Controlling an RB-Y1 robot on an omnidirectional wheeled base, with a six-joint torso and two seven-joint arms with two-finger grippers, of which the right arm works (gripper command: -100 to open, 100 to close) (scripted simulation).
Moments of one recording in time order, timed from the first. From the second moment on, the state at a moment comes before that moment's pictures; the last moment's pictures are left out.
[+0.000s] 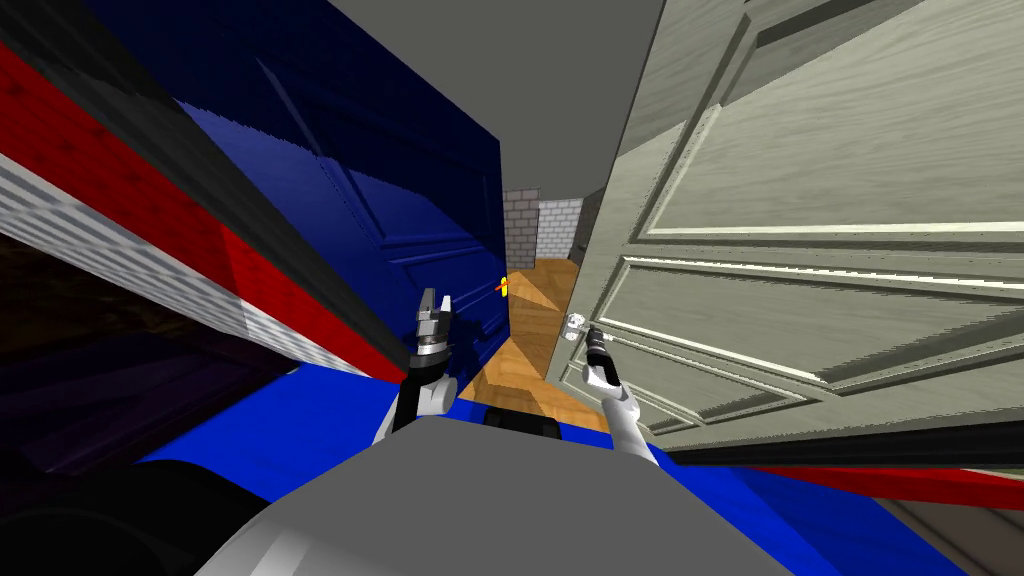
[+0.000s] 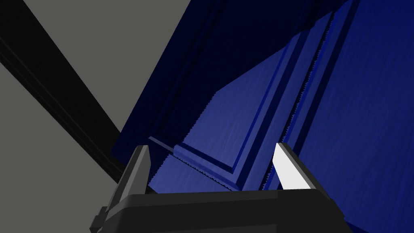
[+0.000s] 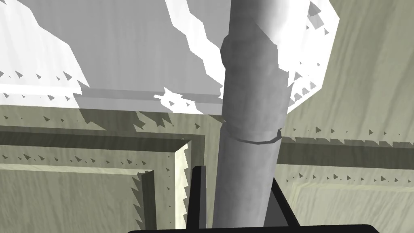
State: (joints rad) arm -0.17 -0.03 -0.38 -1.12 -0.04 -0.30 0.13
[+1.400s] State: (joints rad) arm -0.18 0.03 -0.53 -1.13 -0.06 -0.31 0.18
